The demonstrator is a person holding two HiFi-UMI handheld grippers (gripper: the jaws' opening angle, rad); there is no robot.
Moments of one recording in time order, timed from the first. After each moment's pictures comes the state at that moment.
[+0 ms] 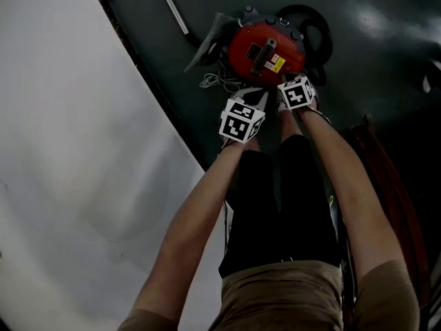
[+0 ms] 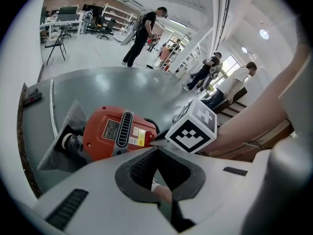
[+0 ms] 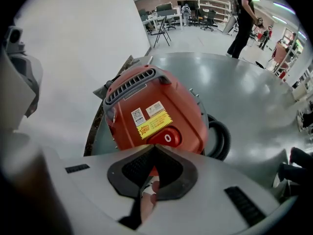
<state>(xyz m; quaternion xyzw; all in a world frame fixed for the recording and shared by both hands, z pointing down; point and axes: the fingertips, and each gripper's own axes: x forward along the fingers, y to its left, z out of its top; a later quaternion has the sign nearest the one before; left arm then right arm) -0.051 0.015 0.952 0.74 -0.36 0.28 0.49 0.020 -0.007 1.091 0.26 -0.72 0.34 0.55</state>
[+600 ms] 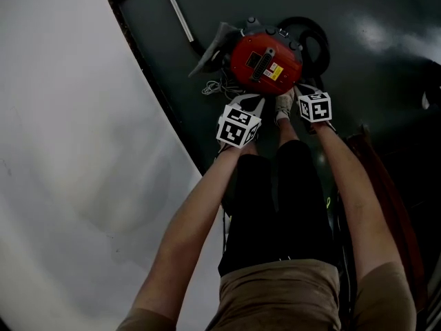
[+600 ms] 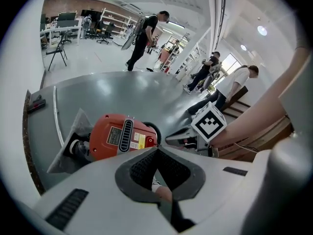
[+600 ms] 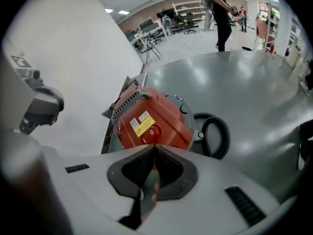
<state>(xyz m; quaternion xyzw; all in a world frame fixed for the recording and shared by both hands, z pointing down) -0.055 0.011 0.924 0.74 -0.38 0.29 0.47 0.069 -0.018 1.058 0.28 -0.74 0.42 0.44</state>
